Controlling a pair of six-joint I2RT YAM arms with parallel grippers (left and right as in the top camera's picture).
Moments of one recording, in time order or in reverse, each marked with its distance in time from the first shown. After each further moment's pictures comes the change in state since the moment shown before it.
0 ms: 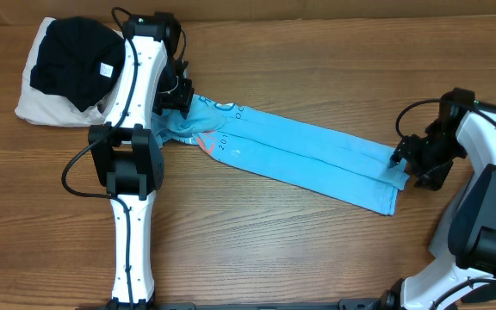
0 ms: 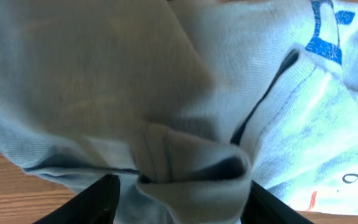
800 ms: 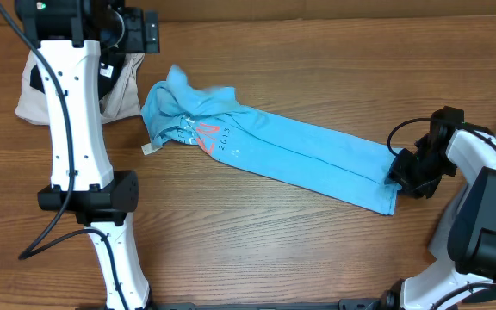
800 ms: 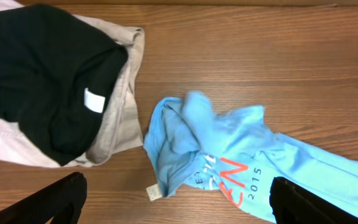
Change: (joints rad) left arm 0.087 -0.322 0.376 -0.028 0.043 -0.069; right arm 0.006 -0.029 -0.182 0.177 -0.043 0.003
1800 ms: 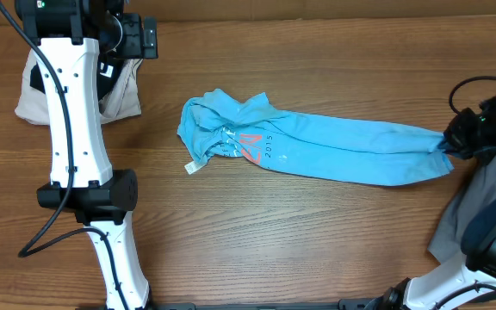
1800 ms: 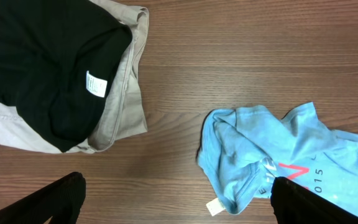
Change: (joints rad) left arm 0.011 0.006 -0.024 -0.031 -0.006 0.000; right arm -0.187 0.023 0.494 -0.363 -0.063 -0.040
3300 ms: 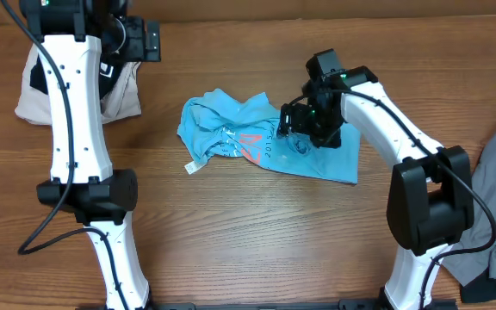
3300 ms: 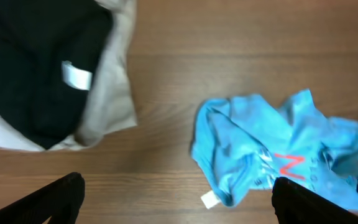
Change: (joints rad) left arm 0.000 0.000 -0.086 0.021 0.049 0.021; right arm 0.776 0.157 0.016 0.232 -0.053 0.143
